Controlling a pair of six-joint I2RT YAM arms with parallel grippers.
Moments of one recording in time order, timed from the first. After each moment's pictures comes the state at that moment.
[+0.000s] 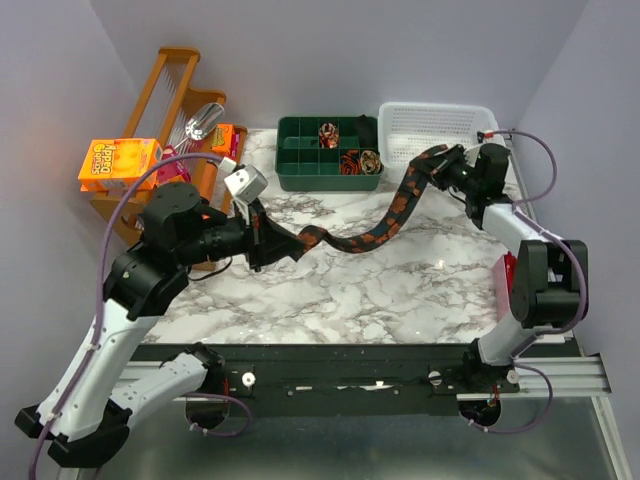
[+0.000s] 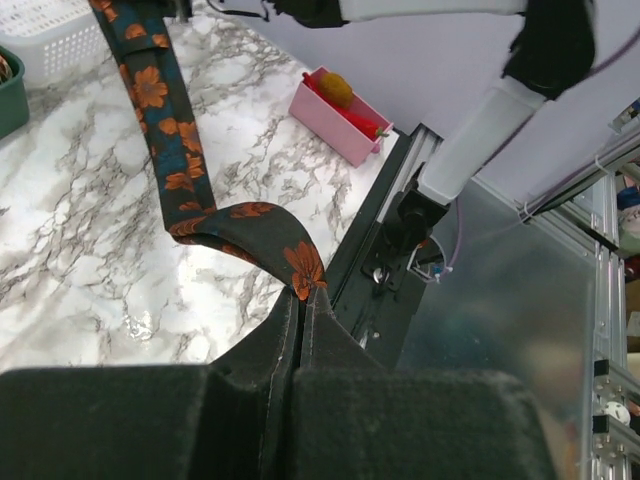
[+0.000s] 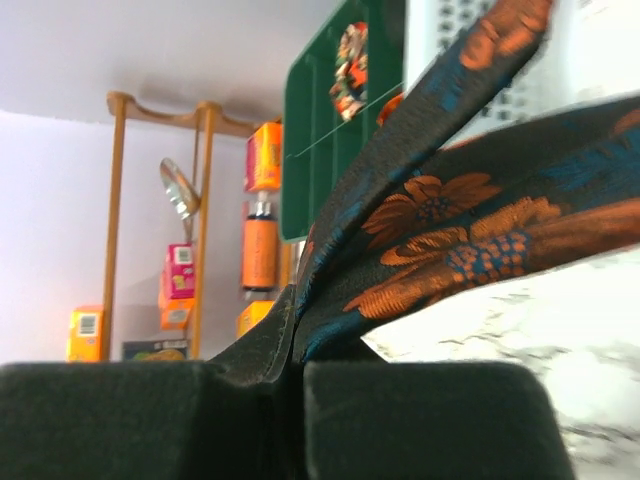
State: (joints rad) left arm -0.58 0.86 1.33 -0.67 0.62 -0.29; right arm 0.01 1.68 1.07 0.36 -0.56 1.01
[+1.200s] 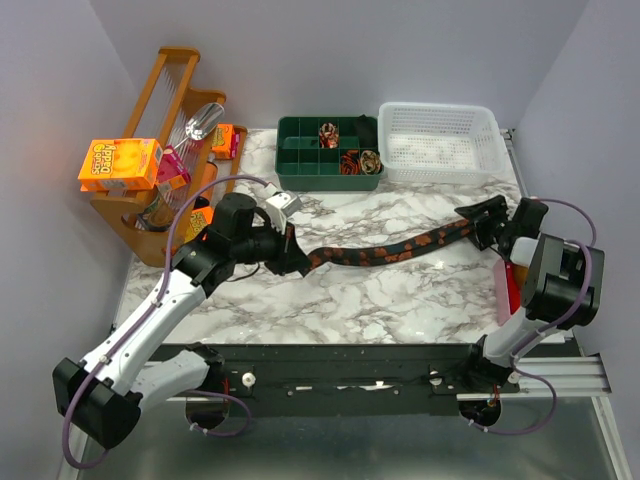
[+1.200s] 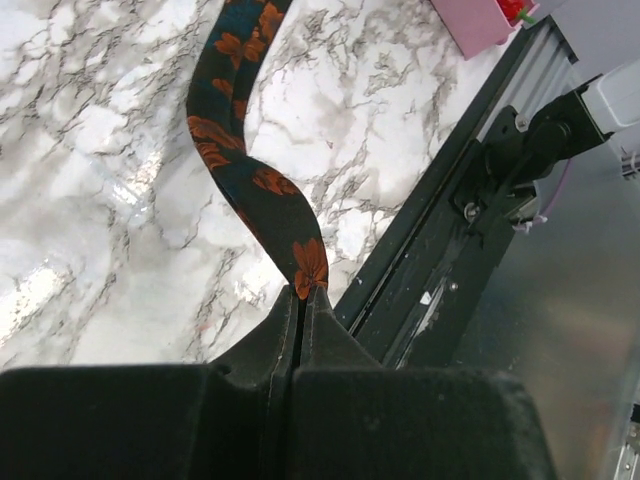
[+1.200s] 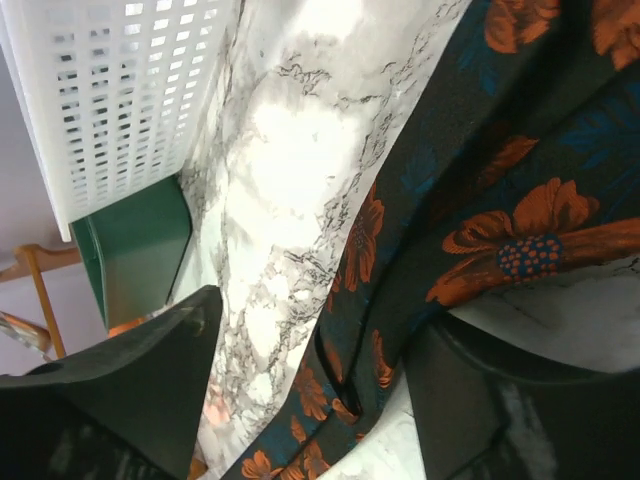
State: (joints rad) left arm -0.53 1.02 0.94 -0.49 0.59 -0.23; right arm -0.37 1.69 0.70 0.35 -0.51 0.87
